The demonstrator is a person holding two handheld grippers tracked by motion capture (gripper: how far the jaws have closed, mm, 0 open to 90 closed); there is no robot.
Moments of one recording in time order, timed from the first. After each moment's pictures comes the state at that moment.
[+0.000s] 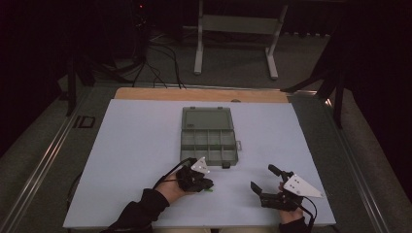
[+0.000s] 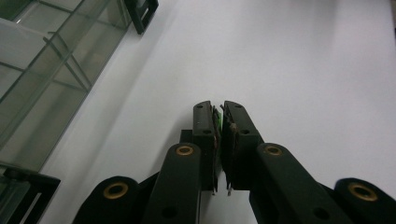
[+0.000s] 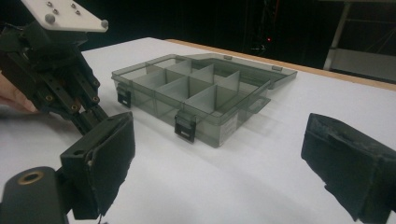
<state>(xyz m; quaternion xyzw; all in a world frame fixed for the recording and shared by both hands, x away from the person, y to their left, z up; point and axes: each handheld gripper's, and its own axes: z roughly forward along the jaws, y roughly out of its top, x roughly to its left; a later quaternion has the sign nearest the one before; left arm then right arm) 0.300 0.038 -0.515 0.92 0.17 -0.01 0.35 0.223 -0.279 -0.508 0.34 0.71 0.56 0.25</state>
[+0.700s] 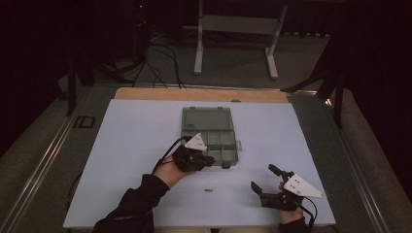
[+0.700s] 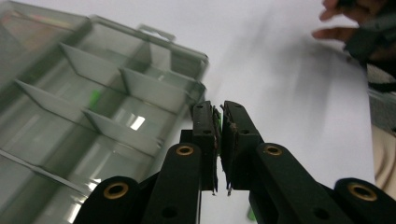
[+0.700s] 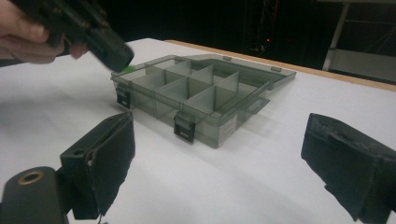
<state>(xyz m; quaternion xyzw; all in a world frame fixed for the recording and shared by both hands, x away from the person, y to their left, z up) 0.326 0.045 -0.450 0.89 0.20 0.03 0.41 0.222 -0.279 -0.507 0.34 0.71 0.56 0.25</state>
